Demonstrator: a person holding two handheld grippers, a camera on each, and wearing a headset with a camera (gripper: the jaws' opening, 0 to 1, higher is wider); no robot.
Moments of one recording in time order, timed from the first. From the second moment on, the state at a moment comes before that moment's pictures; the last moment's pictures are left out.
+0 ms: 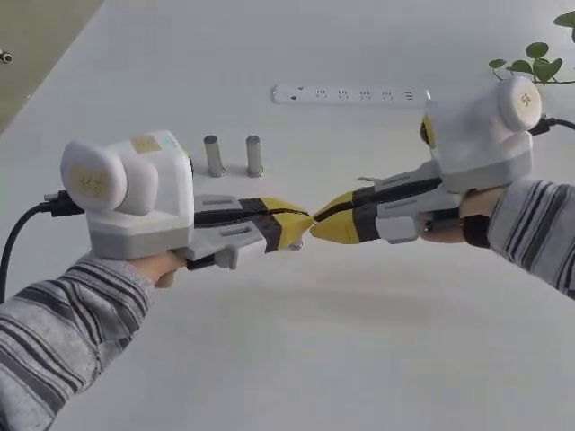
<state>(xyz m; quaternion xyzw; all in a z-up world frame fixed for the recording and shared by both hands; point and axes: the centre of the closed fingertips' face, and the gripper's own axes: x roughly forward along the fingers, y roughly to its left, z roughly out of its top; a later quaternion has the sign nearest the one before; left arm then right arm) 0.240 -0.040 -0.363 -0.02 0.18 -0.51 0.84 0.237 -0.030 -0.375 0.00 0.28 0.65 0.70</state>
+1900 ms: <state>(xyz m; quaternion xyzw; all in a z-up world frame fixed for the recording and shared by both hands) 0.275 -0.019 -0.413 0.02 0.19 -0.39 0.90 0.276 -0.063 -0.442 -0.34 0.30 0.61 0.65</state>
